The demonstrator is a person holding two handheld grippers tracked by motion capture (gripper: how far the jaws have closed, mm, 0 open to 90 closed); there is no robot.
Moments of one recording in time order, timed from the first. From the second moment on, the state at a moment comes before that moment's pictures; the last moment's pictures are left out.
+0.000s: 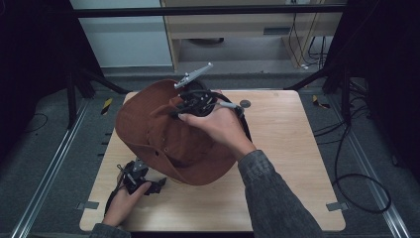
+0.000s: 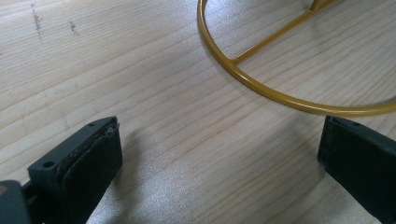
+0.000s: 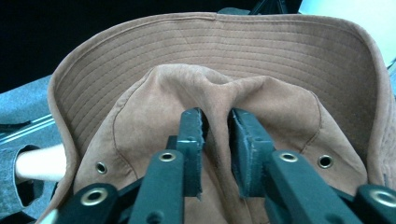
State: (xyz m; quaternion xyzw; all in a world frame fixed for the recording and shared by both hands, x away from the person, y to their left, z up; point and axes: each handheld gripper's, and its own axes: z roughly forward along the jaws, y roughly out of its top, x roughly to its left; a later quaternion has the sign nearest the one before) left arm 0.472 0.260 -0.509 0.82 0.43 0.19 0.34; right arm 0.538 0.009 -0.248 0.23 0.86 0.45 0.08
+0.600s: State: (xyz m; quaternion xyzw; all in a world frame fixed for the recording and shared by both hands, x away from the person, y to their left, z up) left arm 0.472 0.260 -0.509 0.82 0.43 0.19 0.34; right arm 0.540 0.007 -0.246 0.24 0.86 0.44 0.09
